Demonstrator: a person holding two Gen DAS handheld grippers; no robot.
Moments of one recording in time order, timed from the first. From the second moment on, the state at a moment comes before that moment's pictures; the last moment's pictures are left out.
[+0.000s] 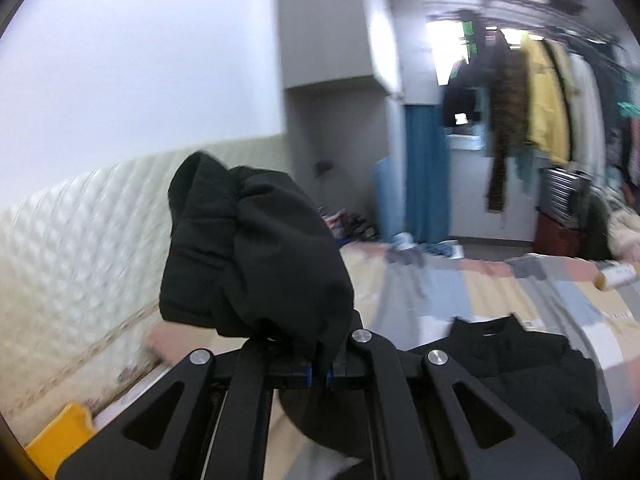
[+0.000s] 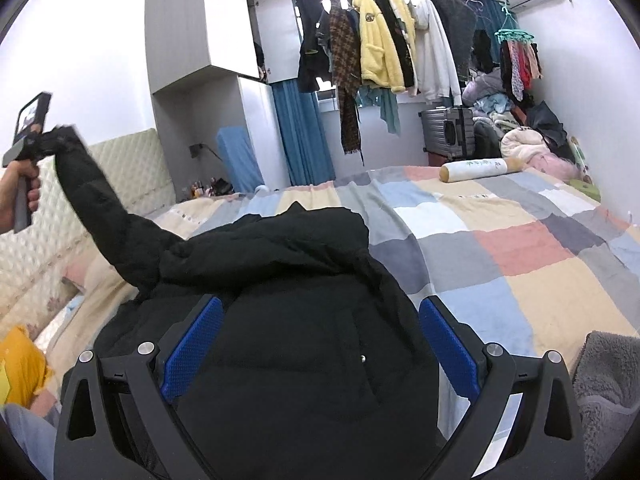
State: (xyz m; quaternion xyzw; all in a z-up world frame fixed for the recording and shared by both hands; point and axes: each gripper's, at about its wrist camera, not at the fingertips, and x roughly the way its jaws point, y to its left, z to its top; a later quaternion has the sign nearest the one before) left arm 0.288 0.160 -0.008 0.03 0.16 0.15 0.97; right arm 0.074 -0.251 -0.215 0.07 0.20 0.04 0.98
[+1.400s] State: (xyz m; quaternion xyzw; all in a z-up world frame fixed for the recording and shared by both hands) left arm 0.372 -0.179 -0.237 0.12 0.31 -0.12 0.93; right arm 0.082 -0.284 -0.242 0.14 0.27 0.06 0.95
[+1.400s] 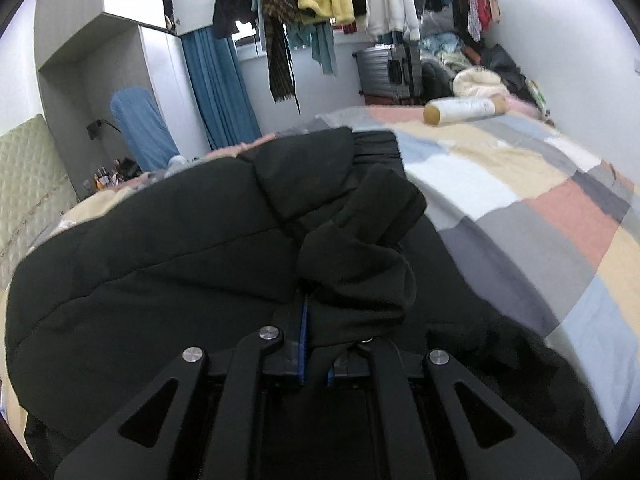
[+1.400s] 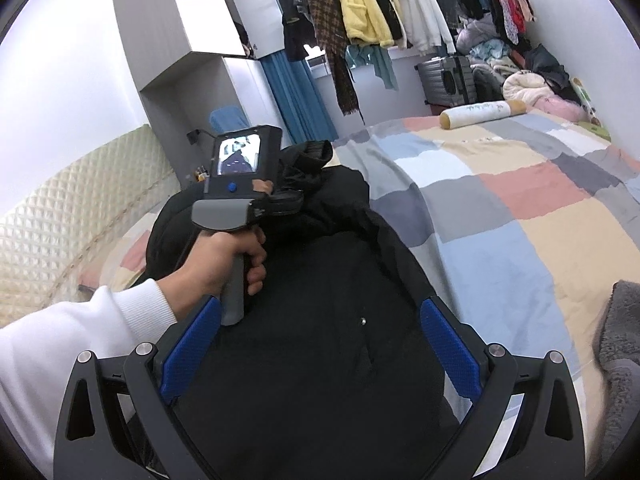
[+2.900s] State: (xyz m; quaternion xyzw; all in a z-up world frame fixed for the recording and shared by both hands) left arm 0.199 0.087 -0.193 0.00 0.29 -0.03 0.96; right arm 0.102 -0.219 -0.211 0.07 0.24 0.12 0.96
